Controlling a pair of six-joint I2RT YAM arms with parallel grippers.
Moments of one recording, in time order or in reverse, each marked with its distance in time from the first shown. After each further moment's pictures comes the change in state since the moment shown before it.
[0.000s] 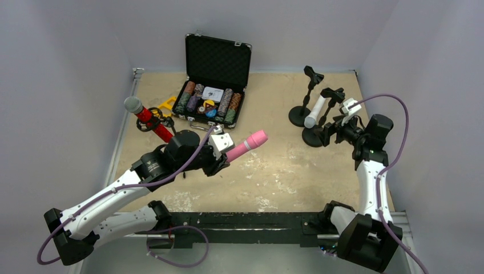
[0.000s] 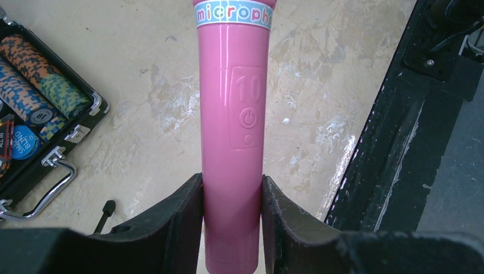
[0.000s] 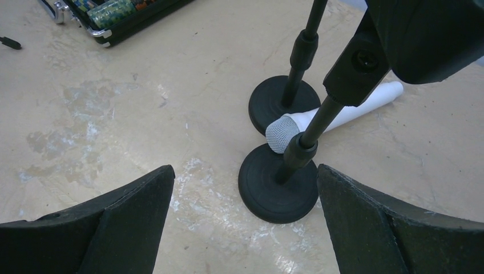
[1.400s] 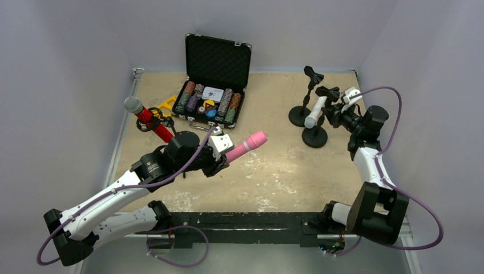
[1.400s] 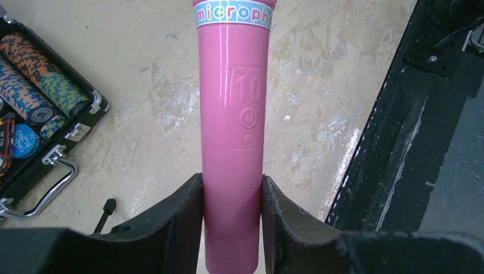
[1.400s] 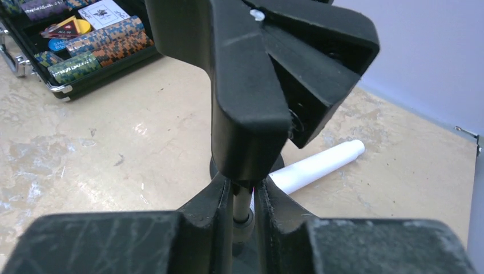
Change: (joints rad) left arm 0.000 -0.010 -0.013 0.001 -0.002 0.008; right arm 0.047 0.244 -0.014 0.537 0.031 0.161
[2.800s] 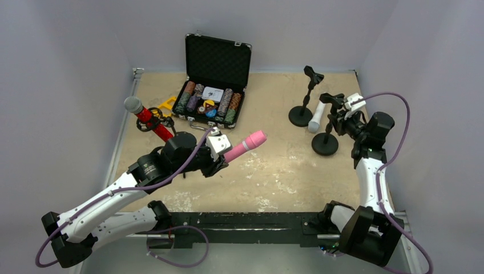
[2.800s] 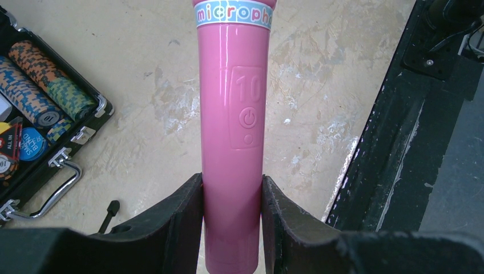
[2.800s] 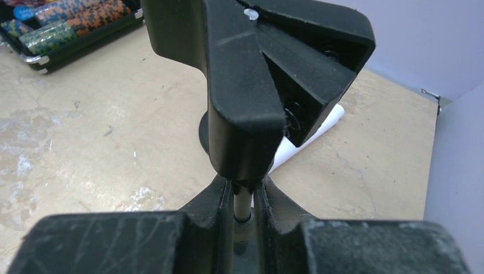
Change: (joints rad) left arm 0.000 -0.028 -0.003 0.000 0.000 0.003; right arm -0.046 -0.180 -0.011 -0.265 0.081 -0.103
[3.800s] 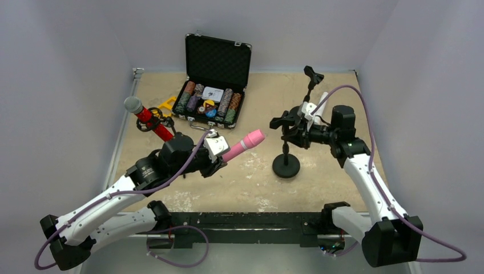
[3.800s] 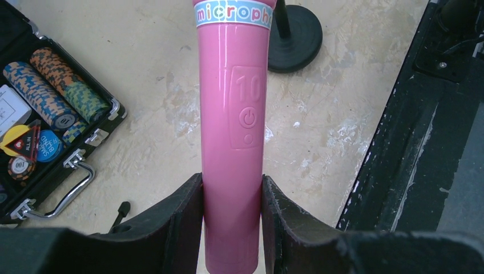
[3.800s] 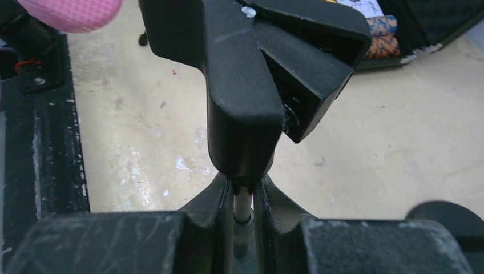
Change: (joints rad) left arm 0.000 -0.035 -0.034 0.030 -0.019 0.017; right arm 0.454 -0.033 0.105 -0.362 -0.244 -0.085
